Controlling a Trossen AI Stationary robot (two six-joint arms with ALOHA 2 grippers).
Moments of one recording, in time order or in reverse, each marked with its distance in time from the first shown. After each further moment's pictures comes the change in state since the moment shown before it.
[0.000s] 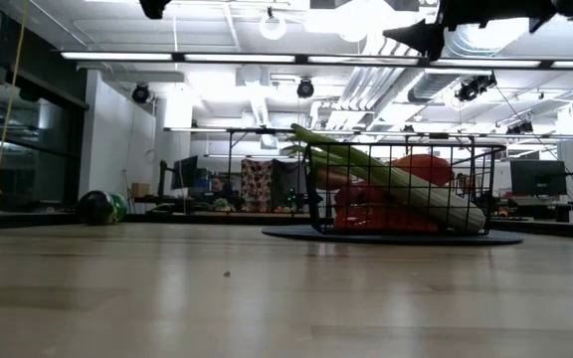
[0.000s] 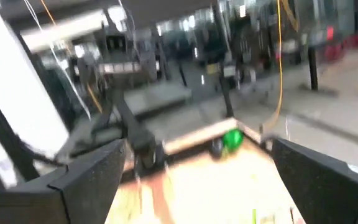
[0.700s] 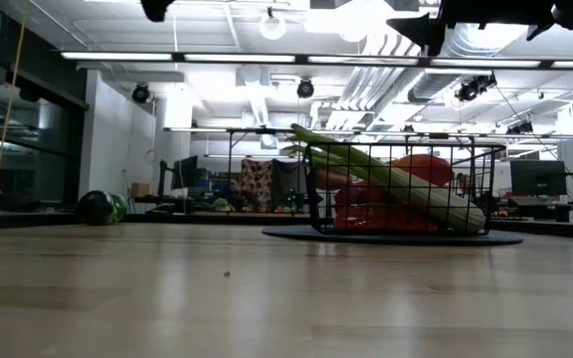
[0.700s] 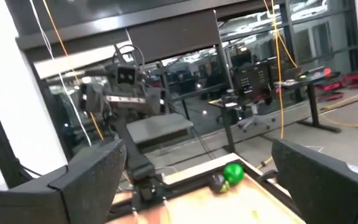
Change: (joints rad) left arm 0.000 0.015 0.000 0.012 0.017 -0.088; right arm -0.006 -0.009 -0.067 0.201 0.023 -0.002
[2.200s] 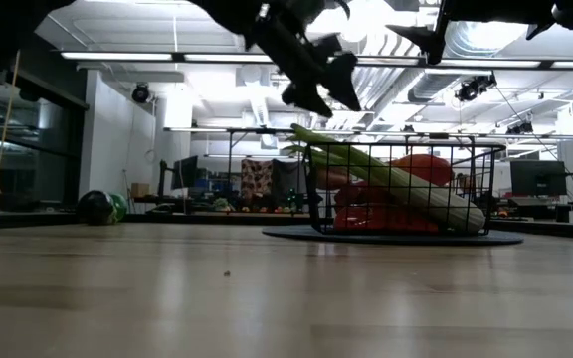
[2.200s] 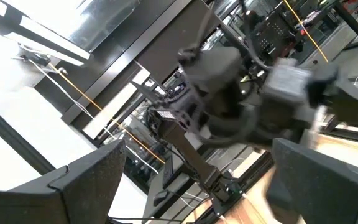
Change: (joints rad) left arm 0.053 1.264 1.016 -0.460 -0.364 0.408; right arm 0.000 -0.003 0.000 0.014 -0.014 0.542
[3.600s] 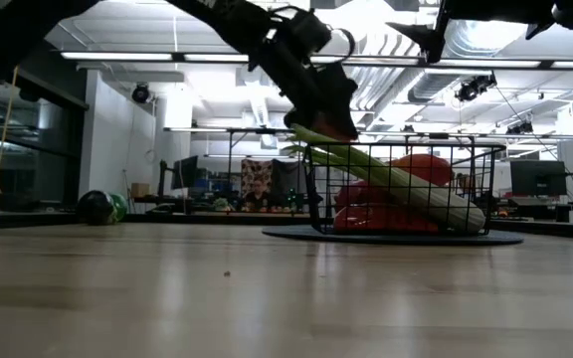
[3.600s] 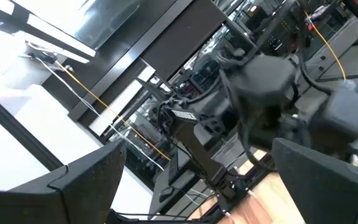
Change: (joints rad) left arm 0.019 0.067 -0.001 -0.046 0.083 -0.002; right arm 0.000 0.000 0.000 0.007 -0.026 0.014
